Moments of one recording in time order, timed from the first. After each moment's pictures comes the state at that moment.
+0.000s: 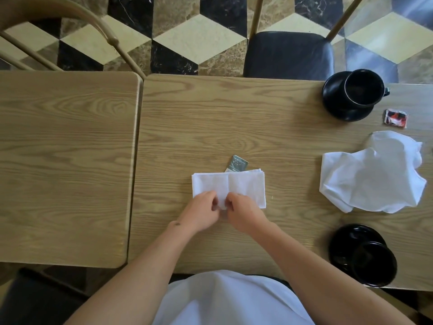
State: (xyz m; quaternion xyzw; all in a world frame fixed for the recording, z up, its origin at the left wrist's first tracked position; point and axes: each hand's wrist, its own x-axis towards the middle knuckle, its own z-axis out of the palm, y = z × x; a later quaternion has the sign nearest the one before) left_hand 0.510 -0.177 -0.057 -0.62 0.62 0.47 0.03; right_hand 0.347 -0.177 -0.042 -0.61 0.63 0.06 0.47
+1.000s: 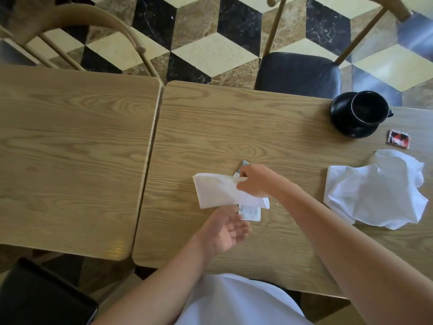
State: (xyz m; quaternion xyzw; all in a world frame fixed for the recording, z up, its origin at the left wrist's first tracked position) left_hand 0.471 -0.143 -0.012 -0.56 -0.13 0.80 -0.21; right_hand 0.338 -0.273 0.012 -0.68 0.57 0.19 0.42
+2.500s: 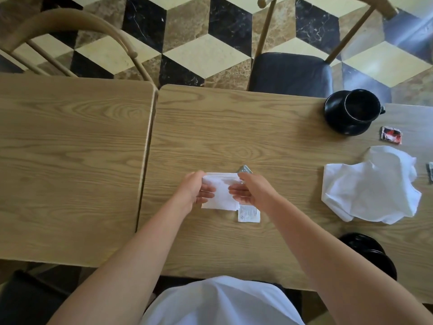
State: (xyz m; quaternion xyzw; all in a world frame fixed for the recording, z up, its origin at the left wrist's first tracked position) left_hand 0.532 -0.238 -0.010 -0.73 0.15 0.65 -0.17; right_hand 0.351 -0.246 -0.016 -0.11 0.67 -0.18 0.72
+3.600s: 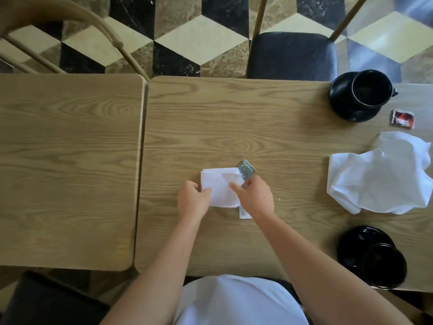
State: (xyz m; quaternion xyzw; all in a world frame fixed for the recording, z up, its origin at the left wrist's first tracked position) left_hand 0.518 -0.205 -0.040 -0.85 0.33 0.40 -0.06; right_hand 0.356 -0.213 -0.048 -0.42 0.80 -0.04 0.43
